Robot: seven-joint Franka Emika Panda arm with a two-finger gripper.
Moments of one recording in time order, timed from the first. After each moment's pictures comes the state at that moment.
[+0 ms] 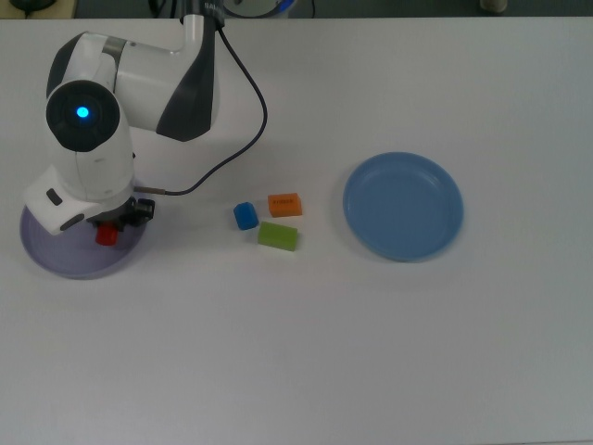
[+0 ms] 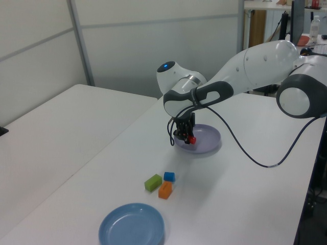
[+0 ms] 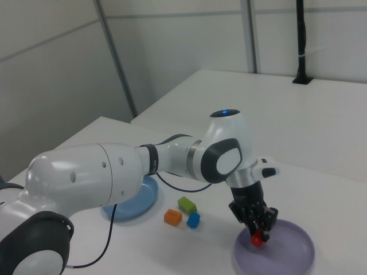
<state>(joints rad) -0.18 0.60 -0.04 -1.45 -0.24 1.99 -0.05</state>
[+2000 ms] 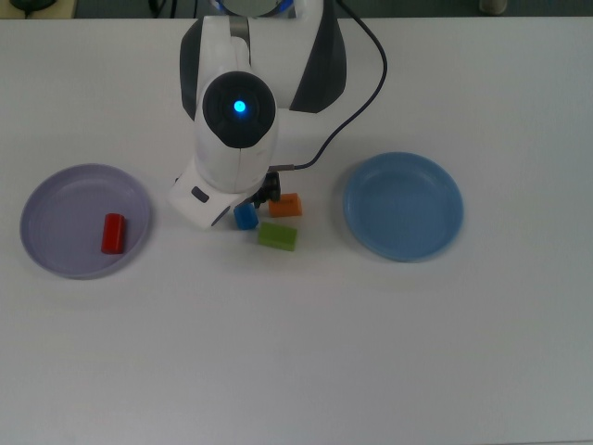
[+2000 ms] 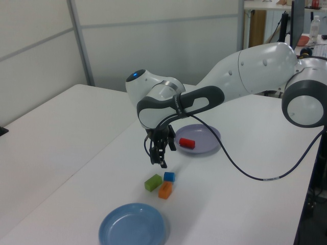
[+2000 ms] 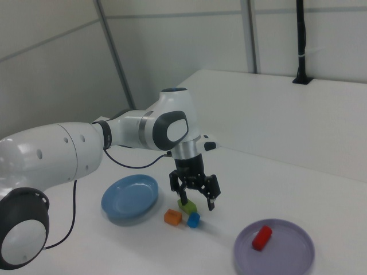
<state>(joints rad) 0.04 0.54 -0.01 -1.44 -0.14 1.78 -0.05</state>
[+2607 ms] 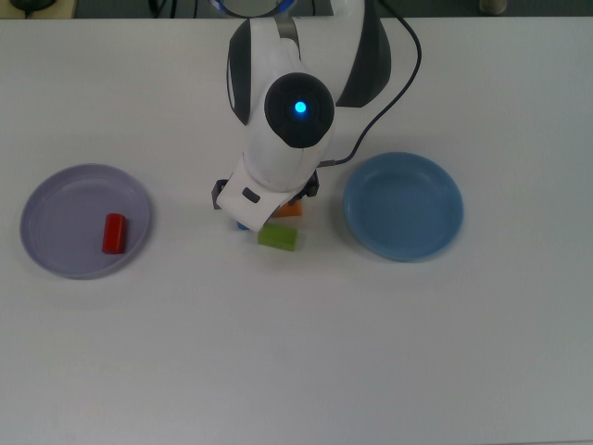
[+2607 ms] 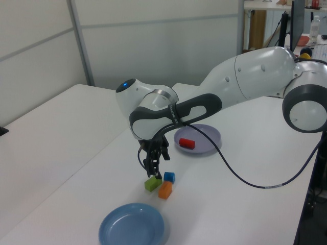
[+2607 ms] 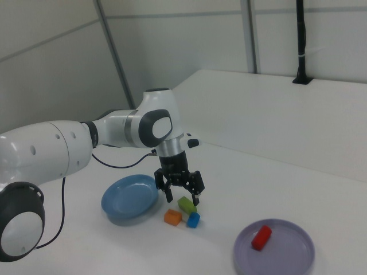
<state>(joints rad) 0.12 0.54 -0.01 -1.44 -0.13 1.79 -0.03</state>
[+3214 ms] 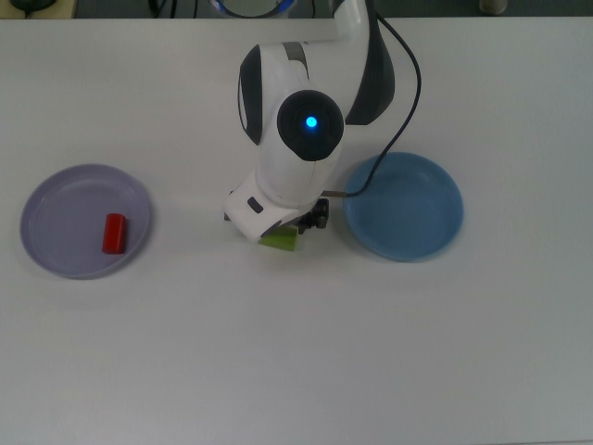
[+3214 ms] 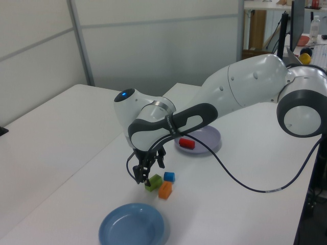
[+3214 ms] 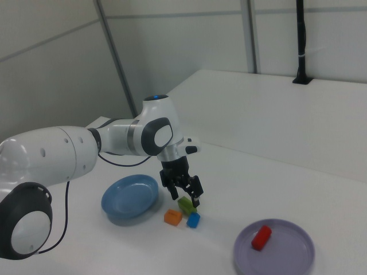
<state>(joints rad) 0.13 0.59 0.00 -1.45 -0.13 1.92 0.23</state>
